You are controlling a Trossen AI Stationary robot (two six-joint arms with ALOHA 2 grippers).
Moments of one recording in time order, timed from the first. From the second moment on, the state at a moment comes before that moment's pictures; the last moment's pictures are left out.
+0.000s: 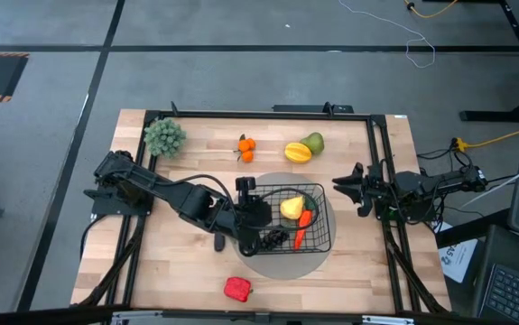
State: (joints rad) left arm -0.40 1.80 1.84 -0.85 -0.63 -0.15; right arm 0.24 0.03 0.01 0.07 0.33 0.41
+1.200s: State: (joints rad) left arm -0.55 1.87 1.61 -0.67 0.07 -0.54; right arm 0.24 0.03 0.01 0.06 0.21 0.34
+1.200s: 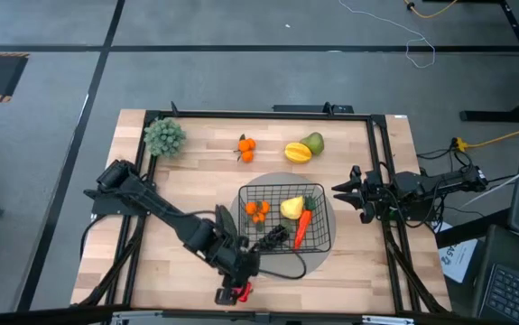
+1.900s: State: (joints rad) left arm -0.67 1.99 1.39 -0.04 -0.05 -0.52; right arm 0.24 0.07 0.01 0.06 0.21 0.34
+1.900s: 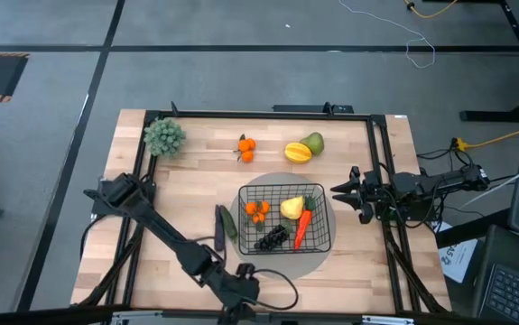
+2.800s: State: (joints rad) left arm -0.68 2.03 1.41 -0.52 -0.08 -0.82; right arm 0.24 0.07 0.01 0.06 0.21 0.36
